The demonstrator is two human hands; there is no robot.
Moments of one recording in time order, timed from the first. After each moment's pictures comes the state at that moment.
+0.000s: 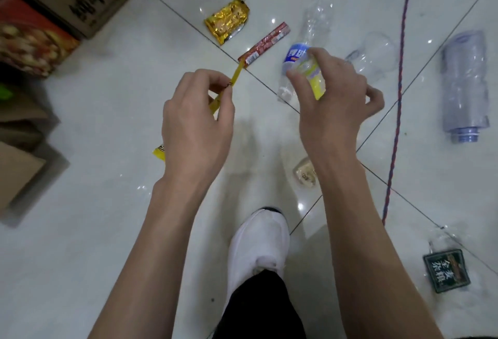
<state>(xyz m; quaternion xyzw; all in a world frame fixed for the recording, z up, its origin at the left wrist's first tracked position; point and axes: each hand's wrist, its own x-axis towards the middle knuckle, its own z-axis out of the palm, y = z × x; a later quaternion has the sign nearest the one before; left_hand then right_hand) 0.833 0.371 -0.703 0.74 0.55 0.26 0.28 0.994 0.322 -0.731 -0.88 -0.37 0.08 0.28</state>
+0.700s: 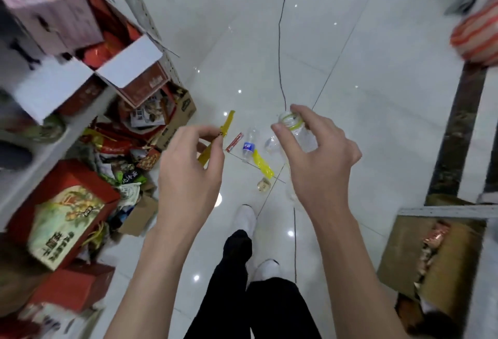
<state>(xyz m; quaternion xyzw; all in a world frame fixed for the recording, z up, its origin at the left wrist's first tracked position) 0.787 0.280 -0.028 0.78 0.45 0.30 0.31 0.931 0.189 -0.023 -0.84 -0.28 0.10 0.45</state>
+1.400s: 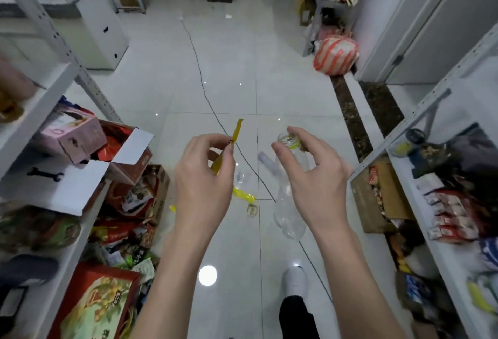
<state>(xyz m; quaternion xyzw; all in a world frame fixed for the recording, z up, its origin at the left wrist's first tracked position) 0.637 0.239 0.162 0.82 0.22 0.34 0.41 0.704 0.096 0.167 -0.83 -0.14 -0.09 0.53</state>
